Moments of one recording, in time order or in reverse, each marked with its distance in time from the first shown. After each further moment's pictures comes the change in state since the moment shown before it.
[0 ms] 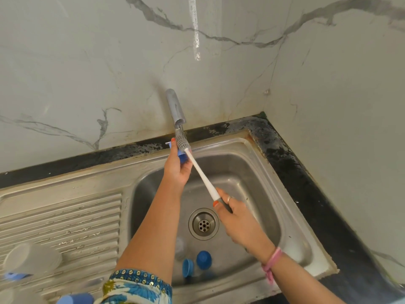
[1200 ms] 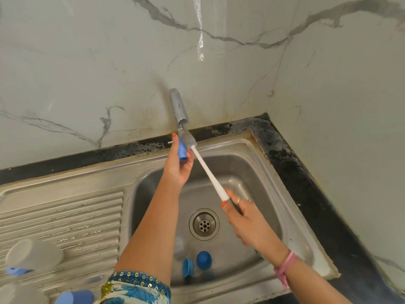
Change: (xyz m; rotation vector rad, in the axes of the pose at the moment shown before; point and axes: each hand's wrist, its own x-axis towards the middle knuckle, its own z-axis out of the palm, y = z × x) left_hand -0.006 0.006 -0.004 0.010 -0.107 -0.036; right_hand -0.001 0.010 -0.016 0.071 -0.022 0.019
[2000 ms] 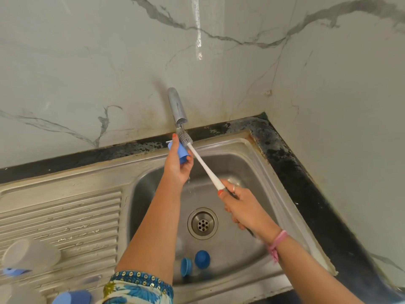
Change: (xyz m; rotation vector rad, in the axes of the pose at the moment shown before) left_hand 0.004 -0.005 0.003 0.085 0.096 0.026; right_hand 0.015 -0.021 -0.007 0.026 -0.046 0.028
